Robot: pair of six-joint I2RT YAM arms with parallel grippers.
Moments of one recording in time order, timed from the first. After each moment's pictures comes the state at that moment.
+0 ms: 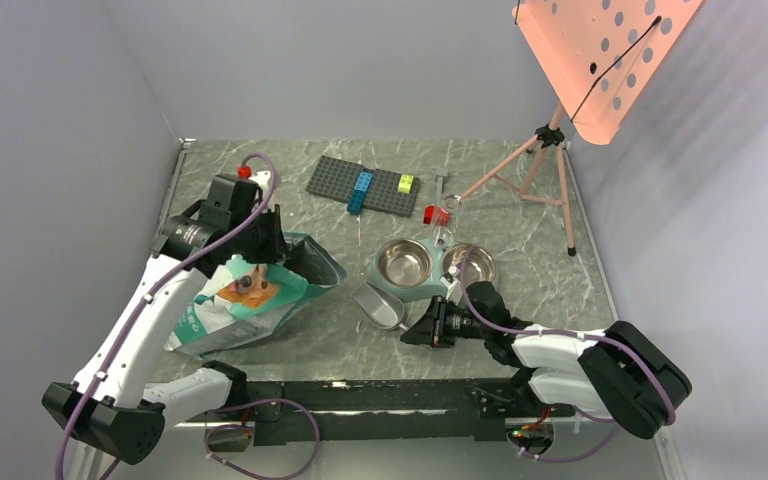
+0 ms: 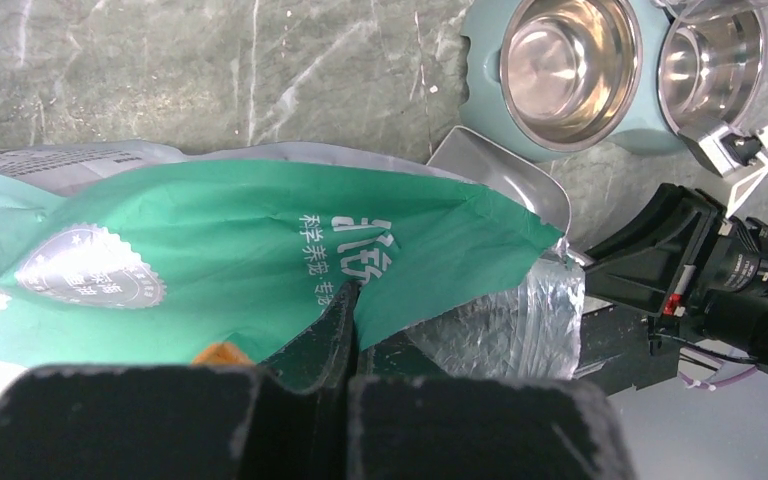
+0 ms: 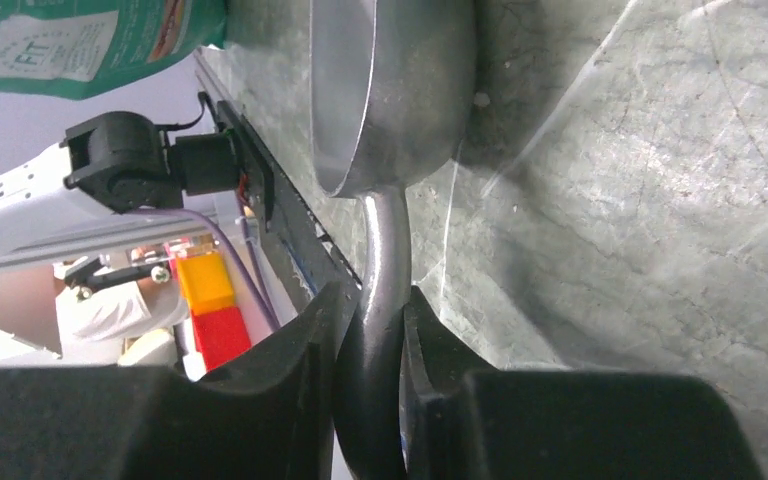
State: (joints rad) left arm -0.37 1.10 1.26 -1.02 0.11 -0.39; right arm 0.66 1.17 0.09 0.55 -0.57 1.01
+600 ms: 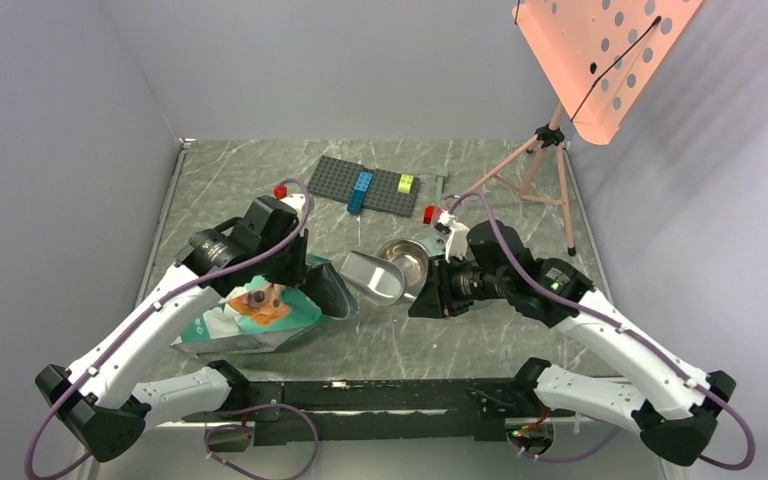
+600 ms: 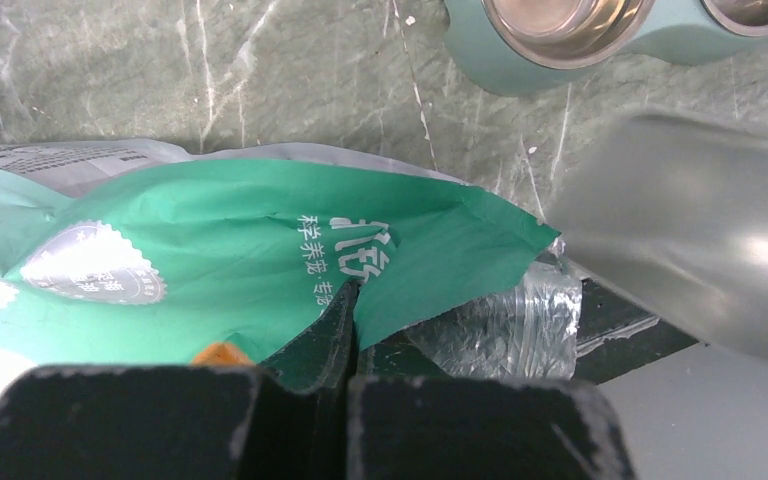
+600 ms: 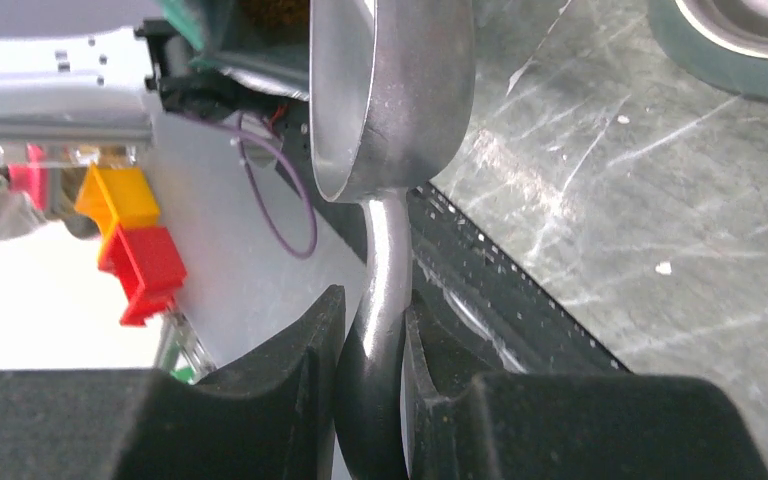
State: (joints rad) left arm -0.64 1.08 1.20 -1.02 -0.04 -0.44; right arm 0.79 0.93 0.98 -0.74 -0.40 0.63
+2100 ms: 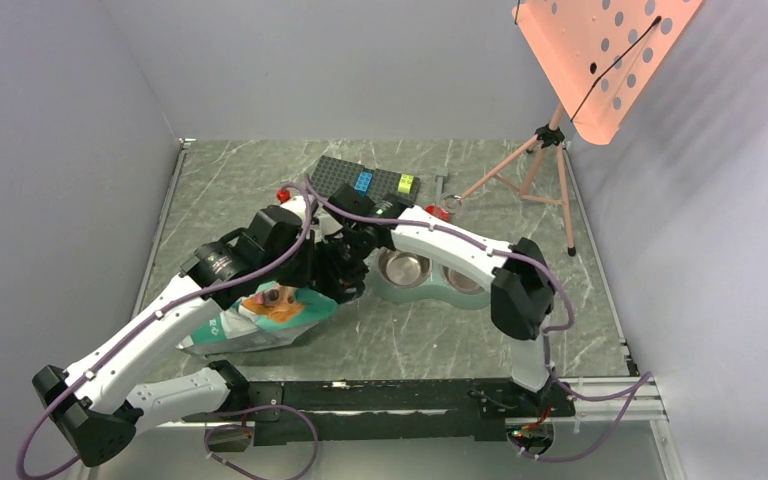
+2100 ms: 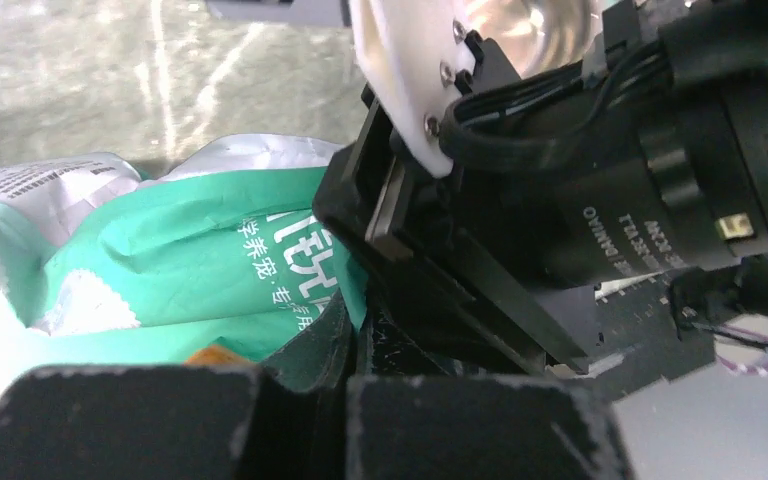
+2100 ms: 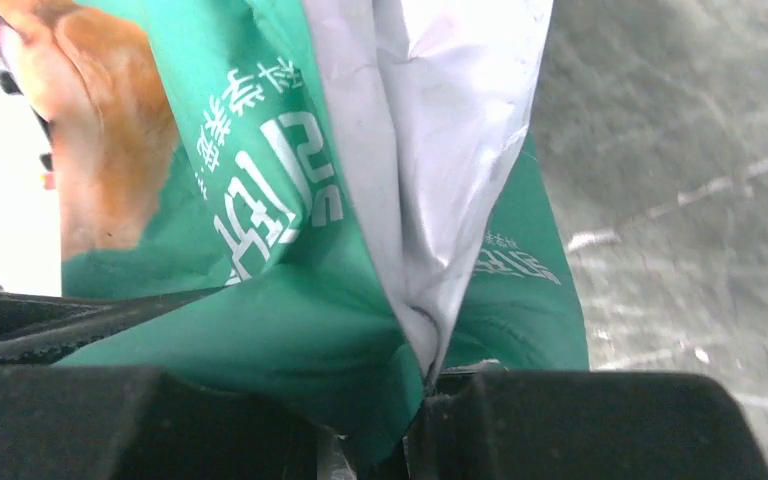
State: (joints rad) left arm -0.72 1.03 1.11 -0.86 -0.06 -0.52; right arm 0.95 1.92 1.70 -0.89 -0.52 0.41
